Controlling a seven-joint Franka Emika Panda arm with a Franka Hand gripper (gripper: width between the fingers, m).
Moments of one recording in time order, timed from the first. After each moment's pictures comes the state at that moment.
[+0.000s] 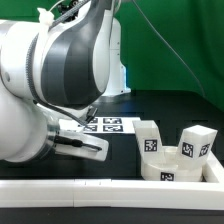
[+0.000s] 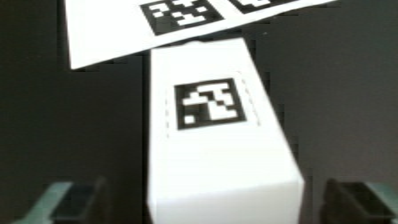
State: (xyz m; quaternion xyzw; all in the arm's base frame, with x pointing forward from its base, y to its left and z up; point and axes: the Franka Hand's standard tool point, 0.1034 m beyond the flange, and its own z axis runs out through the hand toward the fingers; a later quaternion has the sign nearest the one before) arm 0.481 -0.103 0.002 -0.84 0.19 0.50 0.09
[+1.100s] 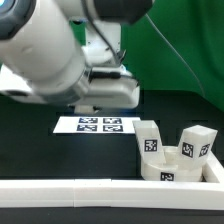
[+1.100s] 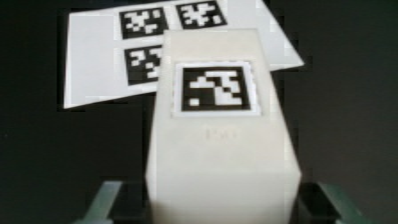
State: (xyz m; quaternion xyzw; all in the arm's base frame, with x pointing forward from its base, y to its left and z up) arm 0.504 -0.065 0.084 -0.89 0.12 0.44 0.09
